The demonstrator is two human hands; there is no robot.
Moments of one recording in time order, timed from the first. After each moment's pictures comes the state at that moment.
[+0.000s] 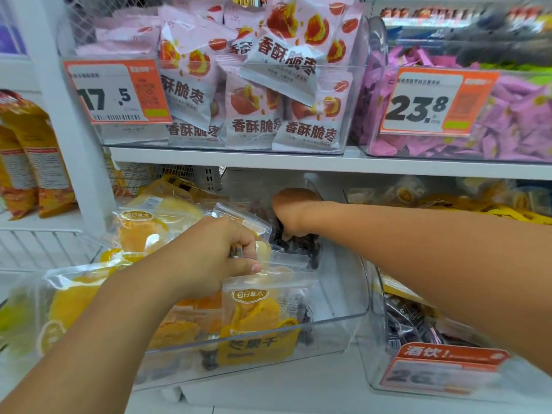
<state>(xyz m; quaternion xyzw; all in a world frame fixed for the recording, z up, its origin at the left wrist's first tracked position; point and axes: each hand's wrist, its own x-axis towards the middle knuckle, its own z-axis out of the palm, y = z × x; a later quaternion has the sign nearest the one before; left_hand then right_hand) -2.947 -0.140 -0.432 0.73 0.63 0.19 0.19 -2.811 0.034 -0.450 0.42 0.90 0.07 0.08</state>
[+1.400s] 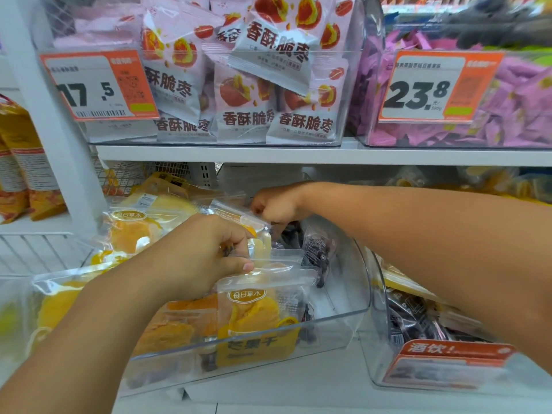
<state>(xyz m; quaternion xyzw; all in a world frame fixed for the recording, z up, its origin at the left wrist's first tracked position) -2.953 -0.142 -0.432 0.71 0.64 0.19 0.22 -2.826 0.042 -0.450 0.37 0.87 -0.31 0.08</state>
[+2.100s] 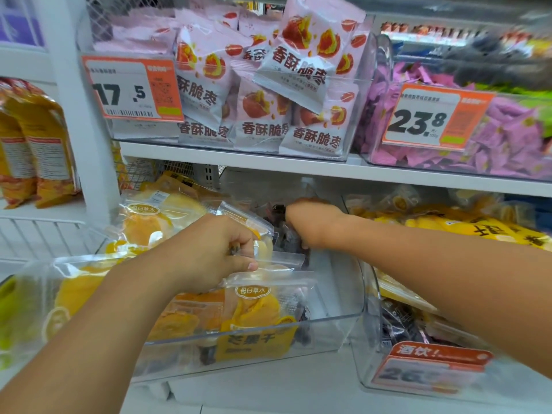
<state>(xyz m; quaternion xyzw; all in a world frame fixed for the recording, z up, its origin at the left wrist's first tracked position) -2.957 -0.141 -0.435 0.72 0.63 0.20 0.21 -2.779 -0.005 -0.432 0.41 0.90 0.10 0.08</state>
